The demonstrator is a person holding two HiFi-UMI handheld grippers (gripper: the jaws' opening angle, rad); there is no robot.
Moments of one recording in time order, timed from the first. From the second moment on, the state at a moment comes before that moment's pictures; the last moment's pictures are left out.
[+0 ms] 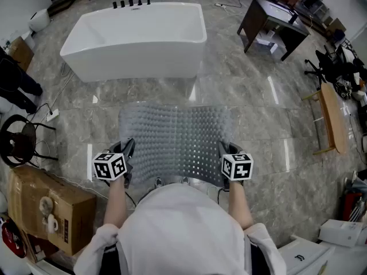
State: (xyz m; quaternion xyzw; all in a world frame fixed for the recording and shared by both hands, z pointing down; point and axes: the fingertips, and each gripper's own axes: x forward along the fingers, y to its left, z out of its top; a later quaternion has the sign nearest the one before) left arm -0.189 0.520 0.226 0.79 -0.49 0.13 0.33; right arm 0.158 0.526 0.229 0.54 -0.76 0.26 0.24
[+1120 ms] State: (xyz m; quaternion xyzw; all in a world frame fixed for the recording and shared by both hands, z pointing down) left arm -0.225 0.532 0.244 0.80 -0.46 0.13 0.35; right arm 0.113 0.545 0.236 0.55 -0.75 0.29 0.23
